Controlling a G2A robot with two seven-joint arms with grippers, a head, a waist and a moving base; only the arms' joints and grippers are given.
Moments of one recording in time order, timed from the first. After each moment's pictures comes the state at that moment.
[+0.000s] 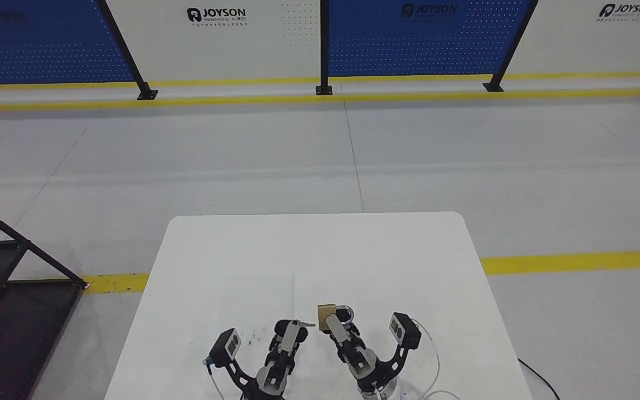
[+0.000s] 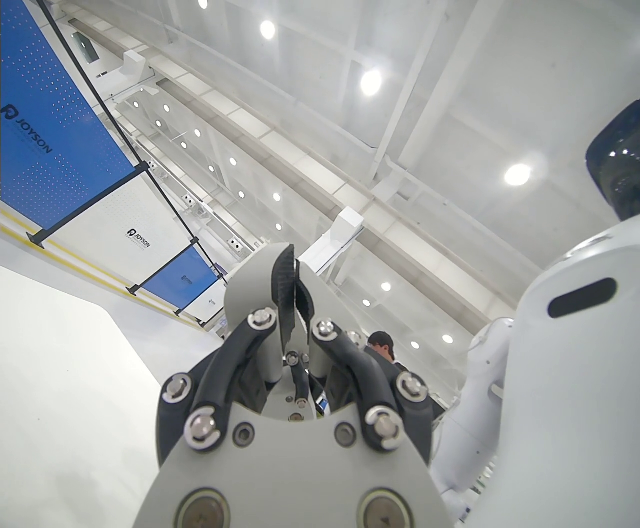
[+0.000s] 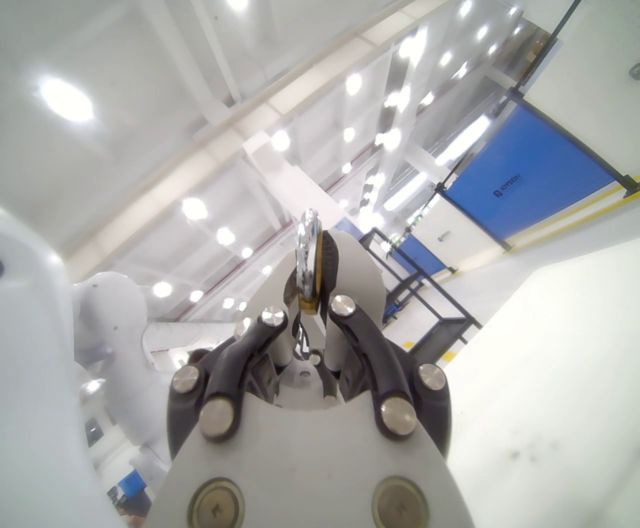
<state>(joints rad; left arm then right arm) 1.90 -1.23 -0.98 -1.61 0.80 -0.95 0.87 -1.66 -1.27 0.79 -1.46 -0.71 -0.99 -0.69</state>
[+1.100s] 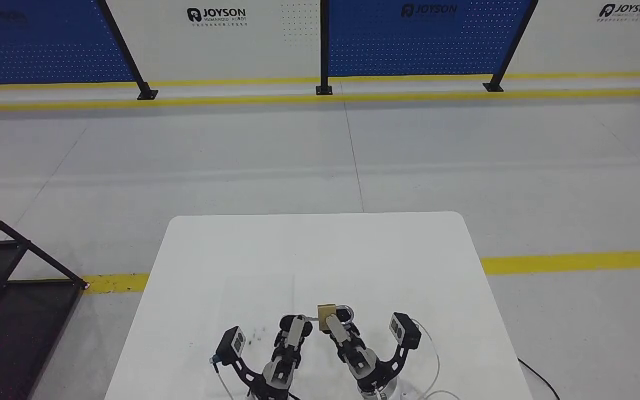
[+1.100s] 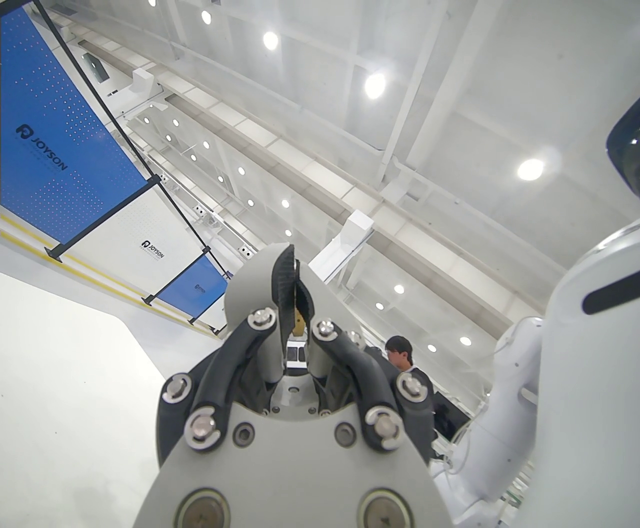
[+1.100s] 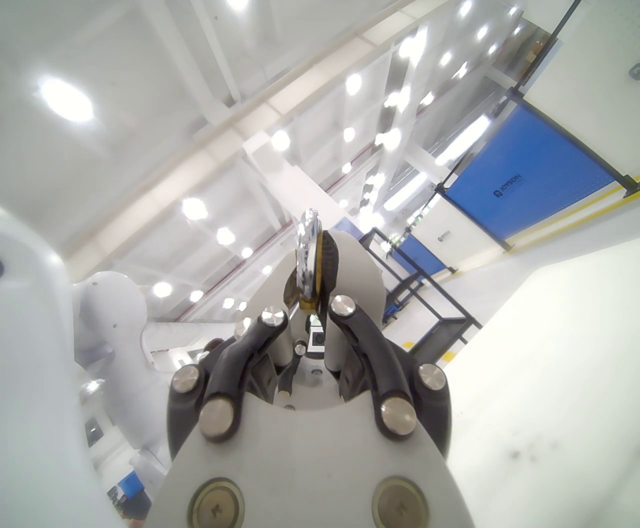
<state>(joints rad) 1.88 -1.27 -0.97 -1.56 0.85 -0.91 0.91 -1.66 -1.27 0.79 -1.46 -0.71 -0.99 -0.69</state>
